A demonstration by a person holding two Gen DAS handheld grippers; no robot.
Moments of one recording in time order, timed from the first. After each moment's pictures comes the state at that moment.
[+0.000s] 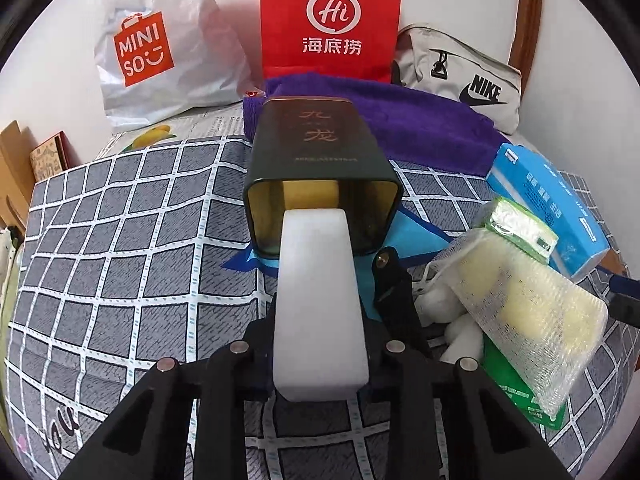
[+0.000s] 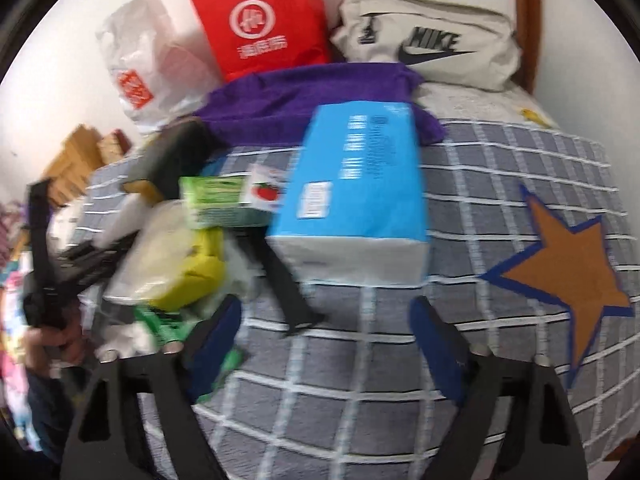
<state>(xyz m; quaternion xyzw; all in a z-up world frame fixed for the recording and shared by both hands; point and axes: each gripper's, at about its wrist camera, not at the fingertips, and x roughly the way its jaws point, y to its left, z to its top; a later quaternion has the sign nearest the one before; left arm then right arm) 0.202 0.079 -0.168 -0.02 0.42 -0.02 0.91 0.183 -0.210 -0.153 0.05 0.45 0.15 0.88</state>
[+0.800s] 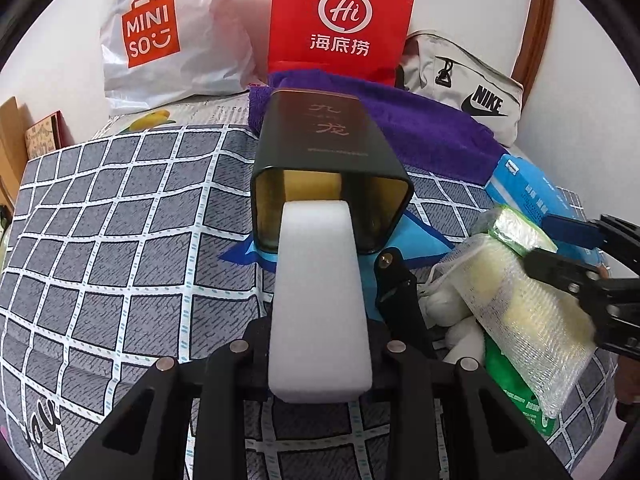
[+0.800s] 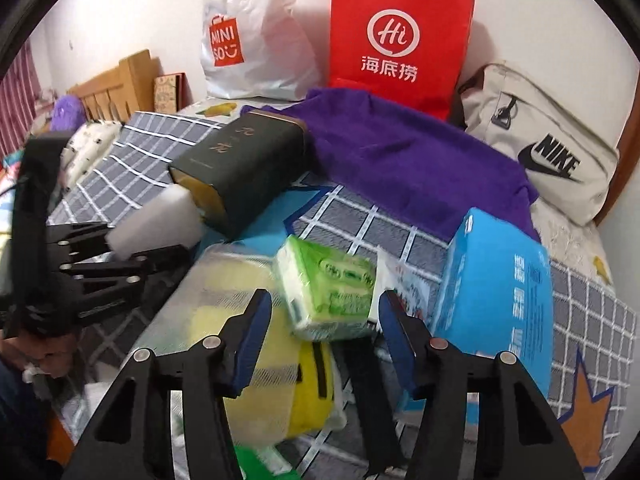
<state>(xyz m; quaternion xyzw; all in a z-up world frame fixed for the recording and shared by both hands) 0.205 0.087 -0.173 -0.05 0.42 -0.04 0.90 0.232 -0.095 -0.147 -0.14 0.39 0.23 0.88</state>
